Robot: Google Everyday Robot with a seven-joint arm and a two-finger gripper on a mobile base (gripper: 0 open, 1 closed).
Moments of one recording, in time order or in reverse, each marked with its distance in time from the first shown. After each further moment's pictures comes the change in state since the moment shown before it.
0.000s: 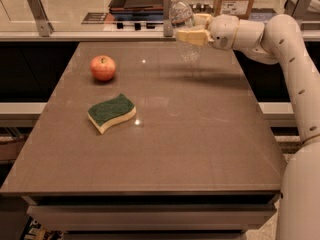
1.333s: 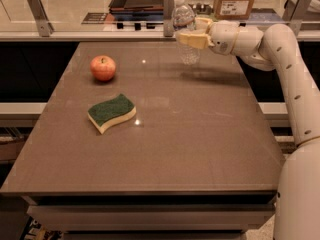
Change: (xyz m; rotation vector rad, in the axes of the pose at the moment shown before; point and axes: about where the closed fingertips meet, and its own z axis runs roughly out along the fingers) arm 0.012 -0.007 -0.005 0.007 -0.063 0.013
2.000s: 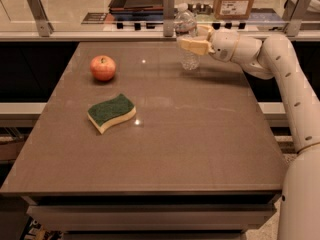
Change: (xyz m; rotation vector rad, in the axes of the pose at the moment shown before) arm 0.019 -0.002 -0.006 0.023 -0.027 0.028
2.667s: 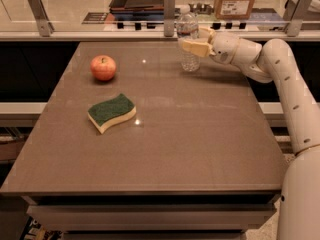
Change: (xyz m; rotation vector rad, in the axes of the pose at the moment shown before) arm 0.011 -0.004 -0.005 0.012 -0.021 0.019
